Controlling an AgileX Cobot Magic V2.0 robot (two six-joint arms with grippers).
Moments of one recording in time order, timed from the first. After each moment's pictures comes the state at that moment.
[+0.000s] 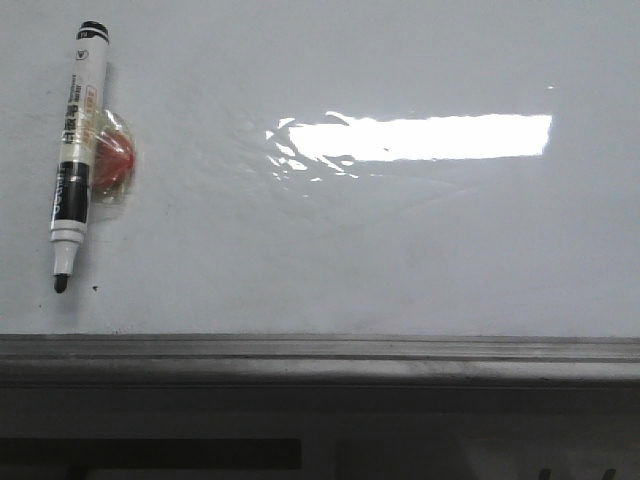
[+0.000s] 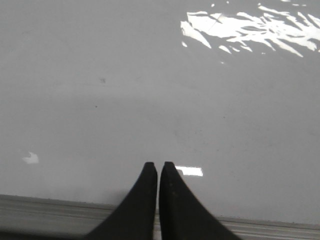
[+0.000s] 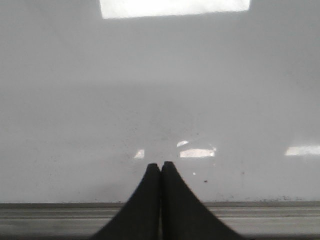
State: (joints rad) left arm 0.02 -0.01 0.01 -0.02 0.30 -0.07; right arm -0.02 -0.01 0.01 -0.14 0.32 0.11
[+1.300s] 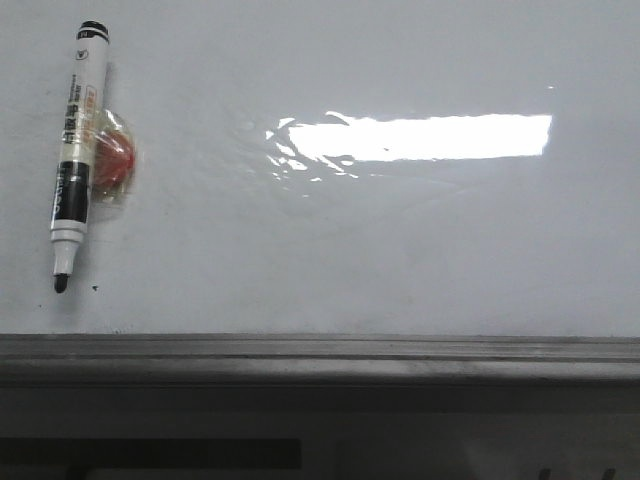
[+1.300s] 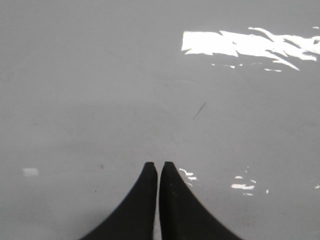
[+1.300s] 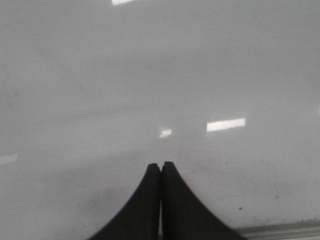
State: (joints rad) left arm 0.02 0.21 -0.22 -0.02 0.29 -0.06; right arm -0.02 0.25 -0.15 0.04 0.31 0.13
